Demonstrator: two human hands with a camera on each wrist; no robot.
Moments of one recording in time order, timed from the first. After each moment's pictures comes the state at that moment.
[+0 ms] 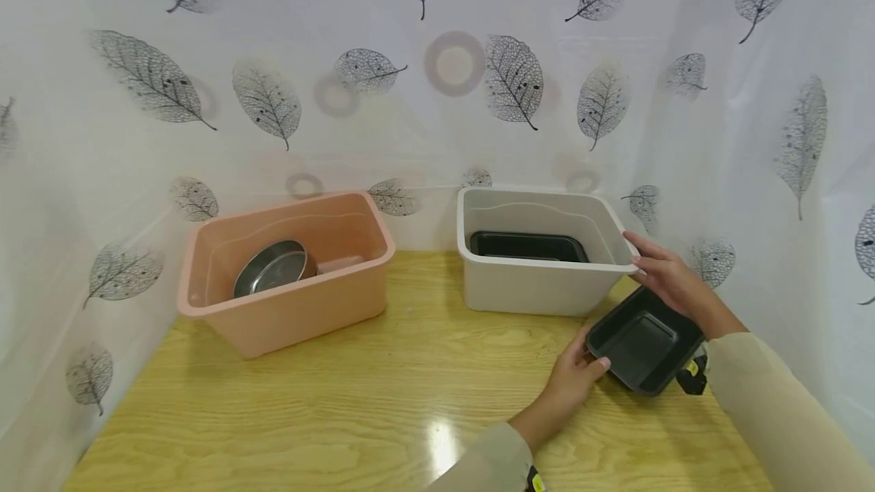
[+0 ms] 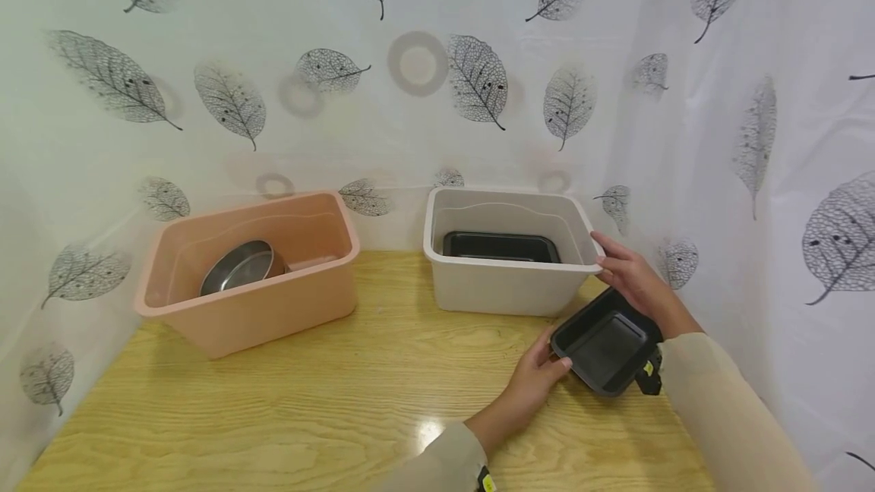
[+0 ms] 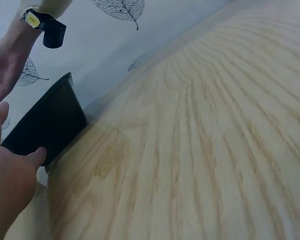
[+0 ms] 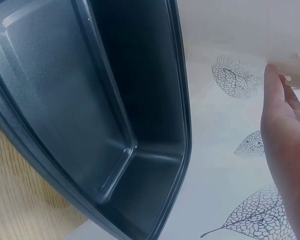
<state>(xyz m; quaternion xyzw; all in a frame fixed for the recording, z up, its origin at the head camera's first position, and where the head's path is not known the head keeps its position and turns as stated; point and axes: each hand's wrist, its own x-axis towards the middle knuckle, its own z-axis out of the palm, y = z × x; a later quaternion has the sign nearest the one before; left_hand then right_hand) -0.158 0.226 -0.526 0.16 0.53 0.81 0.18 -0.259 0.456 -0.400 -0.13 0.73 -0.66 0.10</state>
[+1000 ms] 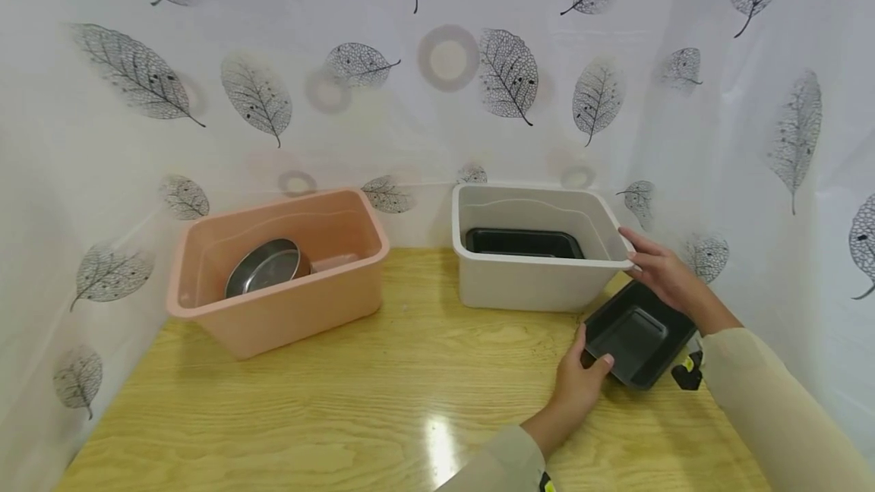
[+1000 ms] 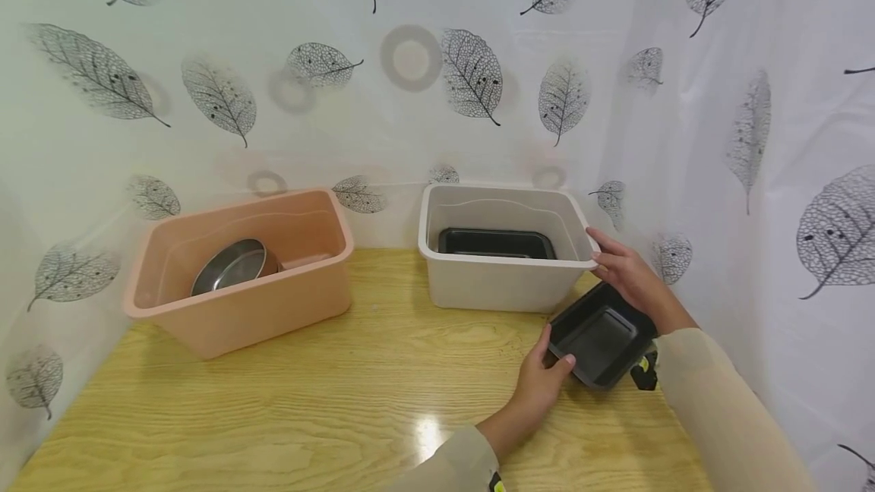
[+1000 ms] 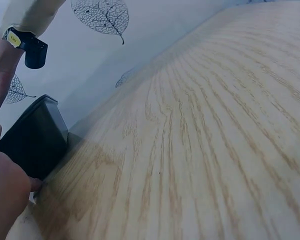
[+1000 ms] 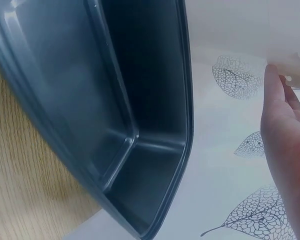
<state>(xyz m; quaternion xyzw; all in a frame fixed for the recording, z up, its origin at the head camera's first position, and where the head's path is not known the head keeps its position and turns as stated) -0.145 0.246 -0.515 0.04 0.65 0.75 0.14 -0.258 0.456 -0.400 -0.12 0.72 -0.67 0.10</state>
